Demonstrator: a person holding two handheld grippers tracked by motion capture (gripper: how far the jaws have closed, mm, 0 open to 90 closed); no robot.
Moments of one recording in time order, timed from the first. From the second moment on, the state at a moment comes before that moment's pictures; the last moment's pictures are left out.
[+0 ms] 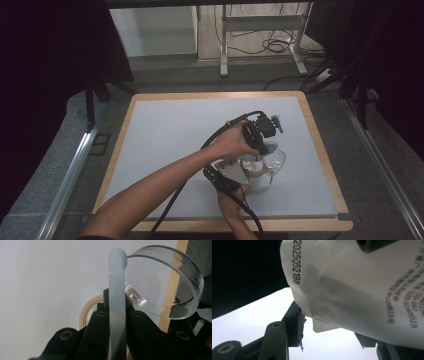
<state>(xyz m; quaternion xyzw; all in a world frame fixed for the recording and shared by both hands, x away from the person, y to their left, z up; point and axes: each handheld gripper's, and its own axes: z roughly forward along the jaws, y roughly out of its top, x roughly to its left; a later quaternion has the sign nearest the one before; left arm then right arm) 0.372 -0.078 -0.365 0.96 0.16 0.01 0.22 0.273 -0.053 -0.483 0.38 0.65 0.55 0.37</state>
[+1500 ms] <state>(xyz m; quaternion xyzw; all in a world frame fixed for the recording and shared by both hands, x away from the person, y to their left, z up) 0.374 -0.083 -0.364 0.97 0.16 0.01 0.21 0.275 -0.055 -0.483 0.38 0.64 0.56 0.37</state>
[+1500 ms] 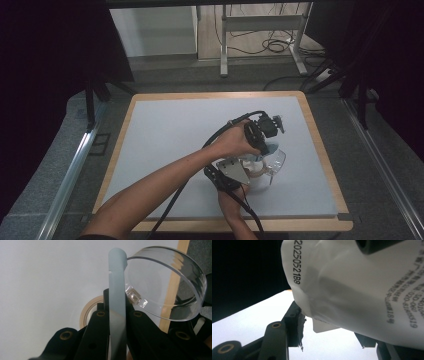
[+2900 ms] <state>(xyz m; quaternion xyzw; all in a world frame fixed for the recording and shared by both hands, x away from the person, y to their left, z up) 0.374 -0.079 -0.364 0.96 0.16 0.01 0.21 0.275 -0.052 -0.482 0.37 0.65 0.56 0.37</state>
